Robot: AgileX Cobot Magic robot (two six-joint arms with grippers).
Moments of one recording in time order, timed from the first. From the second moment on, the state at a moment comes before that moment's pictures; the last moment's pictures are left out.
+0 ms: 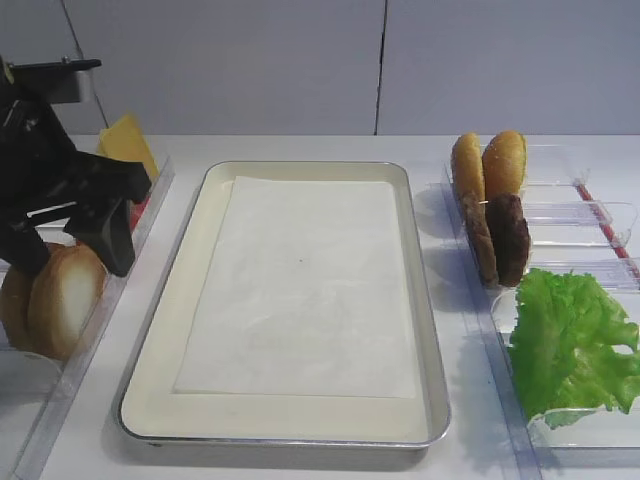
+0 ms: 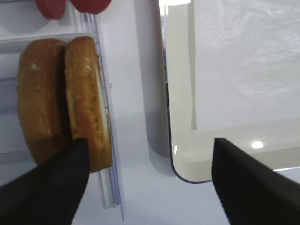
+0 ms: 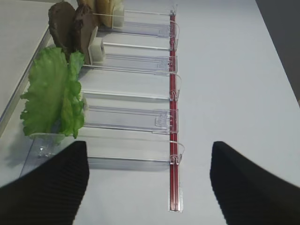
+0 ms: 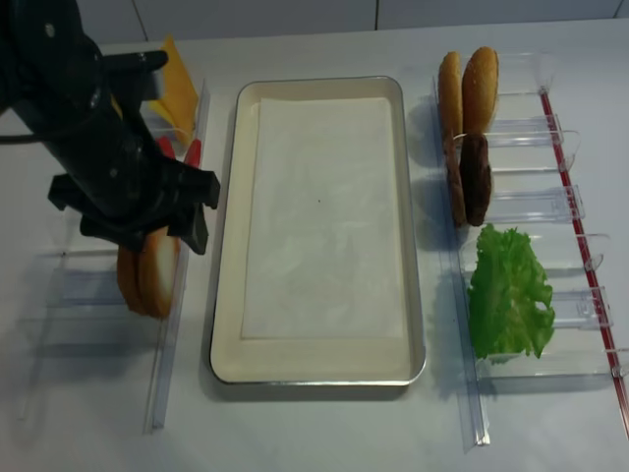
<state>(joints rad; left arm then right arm) -0.31 1.46 -1.19 -0.08 1.22 -0.19 -0.06 -0.02 -0.47 0.09 1.15 -0.14</state>
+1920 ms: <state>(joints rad) -0.31 1.57 -1.22 0.02 1.23 -0.20 -0.06 -0.02 -0.47 0.09 1.15 -0.14</state>
